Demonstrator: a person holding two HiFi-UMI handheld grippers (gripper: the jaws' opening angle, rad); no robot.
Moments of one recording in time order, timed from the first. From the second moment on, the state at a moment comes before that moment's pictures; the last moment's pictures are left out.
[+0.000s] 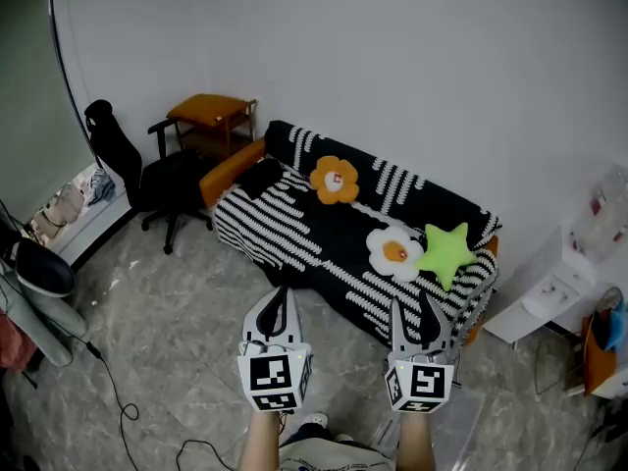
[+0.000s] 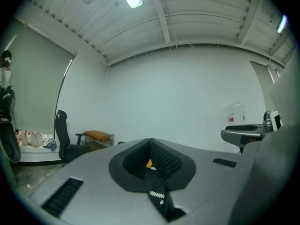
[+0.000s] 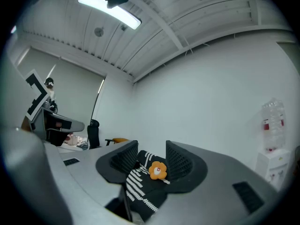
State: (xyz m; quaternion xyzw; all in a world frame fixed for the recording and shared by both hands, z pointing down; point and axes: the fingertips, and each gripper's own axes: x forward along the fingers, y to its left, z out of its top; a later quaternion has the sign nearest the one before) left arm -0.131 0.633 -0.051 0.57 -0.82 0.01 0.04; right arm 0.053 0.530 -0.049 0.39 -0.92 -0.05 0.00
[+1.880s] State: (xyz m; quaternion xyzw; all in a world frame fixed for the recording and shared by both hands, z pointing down) left arm -0.369 0.264 -0.008 0.51 -0.85 0.03 0.07; right arm -0.203 0.125 -0.006 0.33 -0.94 -0.01 0.02
